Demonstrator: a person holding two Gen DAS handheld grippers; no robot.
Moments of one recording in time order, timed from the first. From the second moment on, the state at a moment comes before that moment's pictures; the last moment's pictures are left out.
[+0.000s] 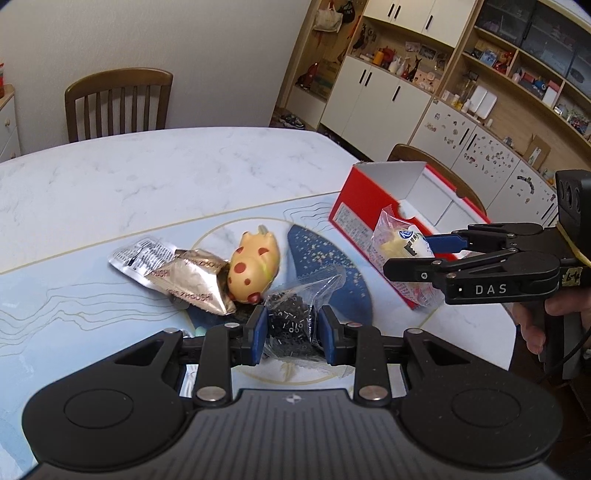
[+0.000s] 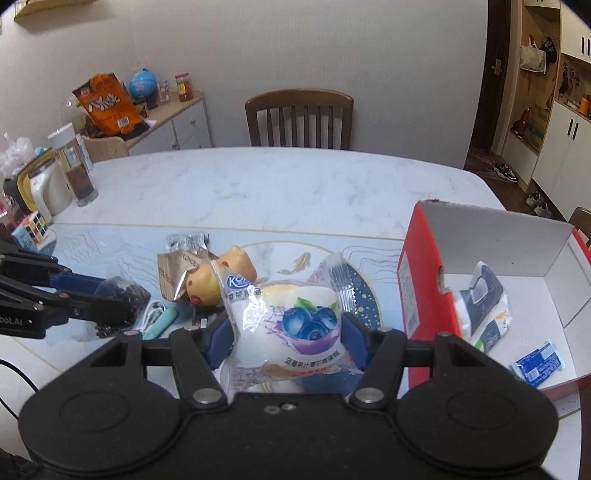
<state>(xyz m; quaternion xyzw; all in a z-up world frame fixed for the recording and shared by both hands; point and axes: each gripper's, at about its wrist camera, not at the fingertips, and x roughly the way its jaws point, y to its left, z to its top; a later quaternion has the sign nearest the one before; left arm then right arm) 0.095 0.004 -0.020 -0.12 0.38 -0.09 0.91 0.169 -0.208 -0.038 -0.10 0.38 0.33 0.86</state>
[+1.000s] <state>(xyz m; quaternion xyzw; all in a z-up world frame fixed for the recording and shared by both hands) 0.159 -0.092 0.004 -0.11 0.36 -0.11 0.92 0.228 -0.321 -0.006 -0.06 0.35 0.30 0.88</state>
